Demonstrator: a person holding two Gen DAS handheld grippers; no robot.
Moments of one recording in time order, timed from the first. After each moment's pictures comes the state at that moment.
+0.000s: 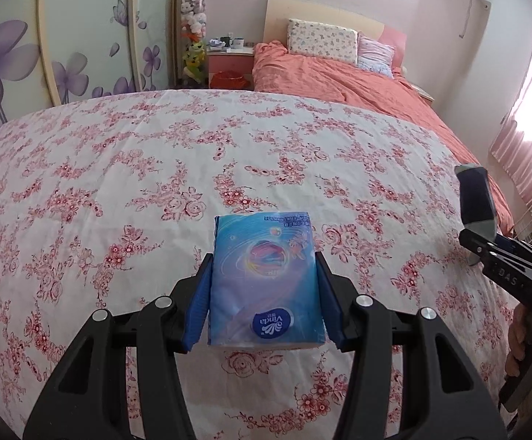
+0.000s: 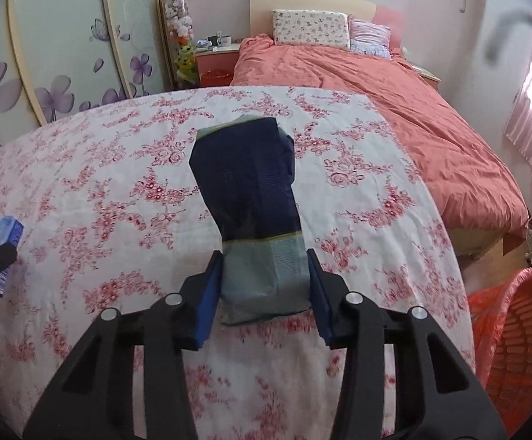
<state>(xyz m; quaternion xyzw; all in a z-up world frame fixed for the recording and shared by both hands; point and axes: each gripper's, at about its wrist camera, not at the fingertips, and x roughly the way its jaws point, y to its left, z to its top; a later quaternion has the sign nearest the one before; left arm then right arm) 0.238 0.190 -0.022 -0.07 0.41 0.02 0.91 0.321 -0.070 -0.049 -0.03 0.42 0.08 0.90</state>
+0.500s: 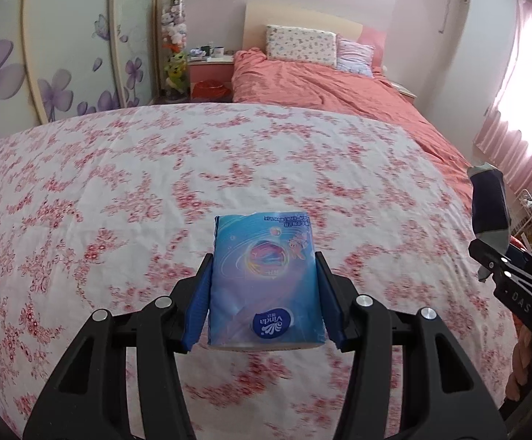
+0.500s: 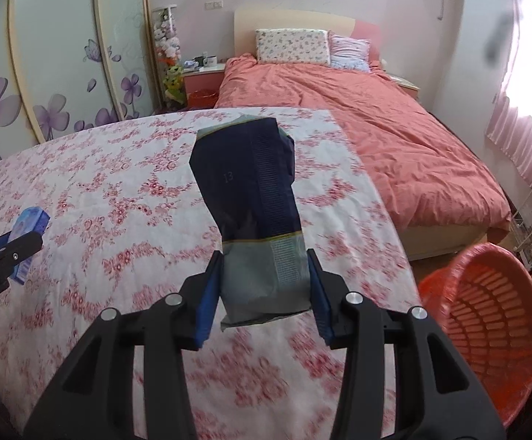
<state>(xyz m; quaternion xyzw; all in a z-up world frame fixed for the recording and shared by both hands) 0.221 0.146 -0.003 -0.05 0.40 -0.01 0.92 0.259 -0.104 -0.016 -0.02 0.38 0.05 0.92</state>
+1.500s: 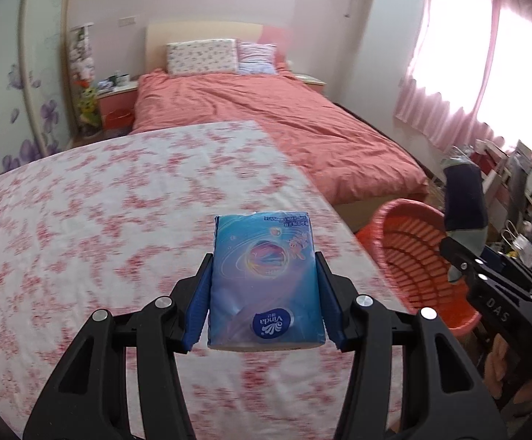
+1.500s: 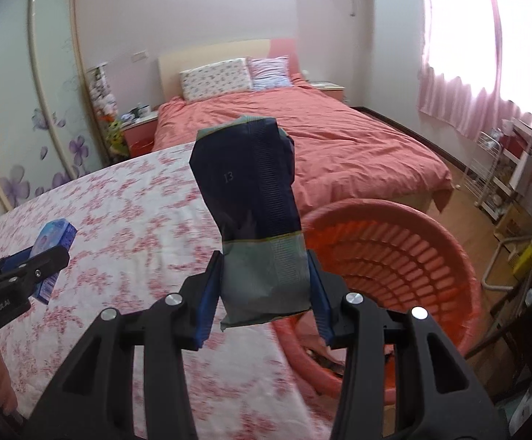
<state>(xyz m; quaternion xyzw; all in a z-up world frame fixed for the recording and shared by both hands) 0.181 -0.023 0.031 0.00 0.37 -0.17 0.91 0.157 -0.255 0.011 0.07 0.33 -0.07 0.94</state>
